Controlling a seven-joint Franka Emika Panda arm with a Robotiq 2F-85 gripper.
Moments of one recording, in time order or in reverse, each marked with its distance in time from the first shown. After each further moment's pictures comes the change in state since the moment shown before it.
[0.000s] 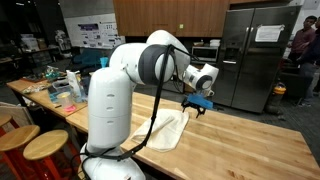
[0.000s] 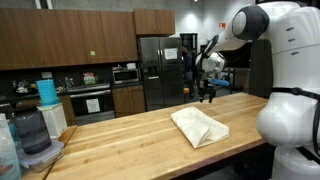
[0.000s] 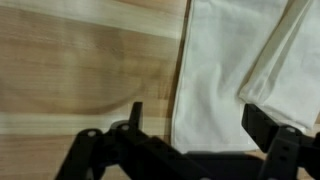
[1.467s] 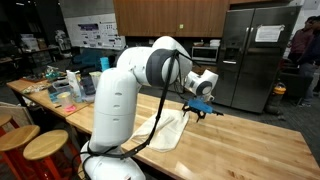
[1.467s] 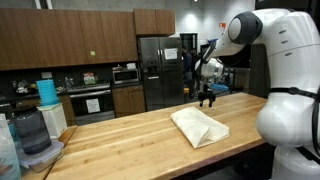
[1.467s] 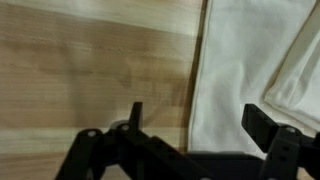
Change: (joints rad) arm -0.004 0.075 0.006 0.014 0.000 0.045 0.017
